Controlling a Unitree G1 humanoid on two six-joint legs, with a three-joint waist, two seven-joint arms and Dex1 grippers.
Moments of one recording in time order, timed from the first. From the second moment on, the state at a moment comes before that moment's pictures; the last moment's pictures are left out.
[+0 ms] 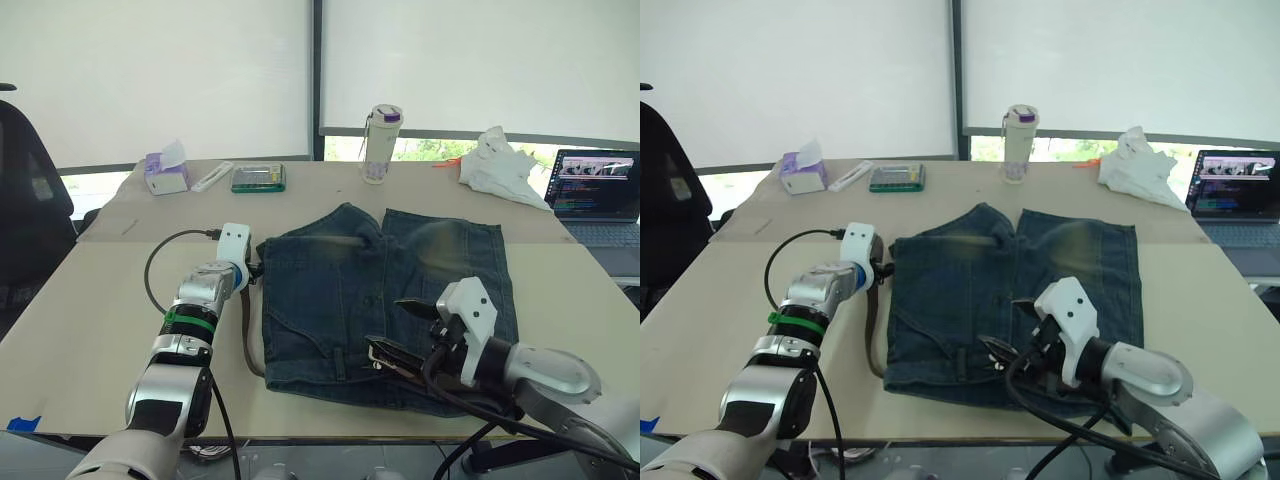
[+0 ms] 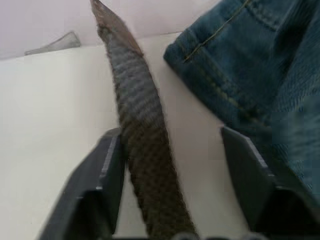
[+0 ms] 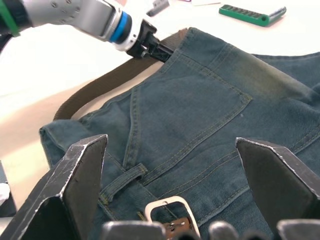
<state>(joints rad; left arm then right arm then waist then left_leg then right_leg) -0.90 0.31 0.06 0.74 -0.09 0.65 -0.20 -0.04 -0.71 -0.12 -0.85 0.73 0.86 0.43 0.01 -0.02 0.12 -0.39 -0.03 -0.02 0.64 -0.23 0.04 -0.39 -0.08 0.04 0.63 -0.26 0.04</state>
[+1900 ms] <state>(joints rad) -0.55 0.60 -0.39 0.39 0.15 -0.91 -0.80 -0.21 -0.89 0.33 -0.88 0.23 0.81 0.40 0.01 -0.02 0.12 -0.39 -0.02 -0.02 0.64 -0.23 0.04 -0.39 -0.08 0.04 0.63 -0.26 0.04</state>
